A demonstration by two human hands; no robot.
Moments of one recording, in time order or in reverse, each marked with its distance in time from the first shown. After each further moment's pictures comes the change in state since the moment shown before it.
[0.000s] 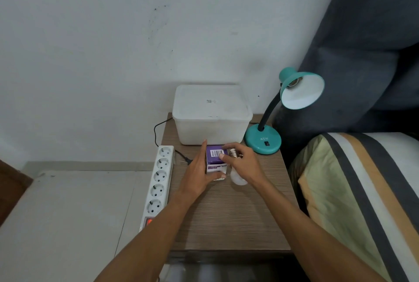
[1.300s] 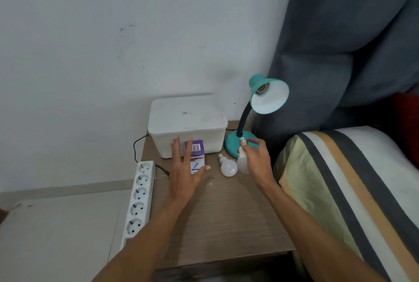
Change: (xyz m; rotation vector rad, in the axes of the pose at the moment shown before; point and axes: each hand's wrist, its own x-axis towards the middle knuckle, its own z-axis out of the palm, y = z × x) left_hand 0.022 0.033 0.016 0.327 0.363 0.261; right_hand -0.006 -0.004 -0.070 0.131 0.465 0.153
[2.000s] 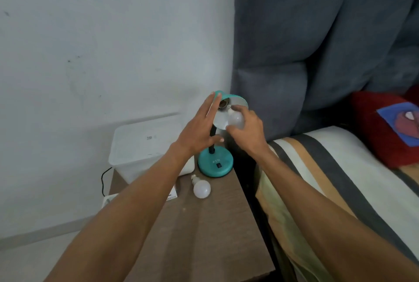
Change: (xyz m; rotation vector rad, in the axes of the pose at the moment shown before) left_hand 0.178 0.133 0.051 0.047 -0.402 0.519; right_hand 0.078 -0.088 -0.076 -0.372 0.052 -0.404
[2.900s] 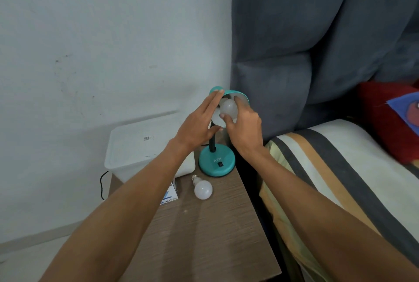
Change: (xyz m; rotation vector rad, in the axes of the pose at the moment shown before) left_hand 0.013 -0.009 0.006 0.006 0.063 0.082; right_hand 0.012 0.003 0.026 -0.193 0.205 -0.114
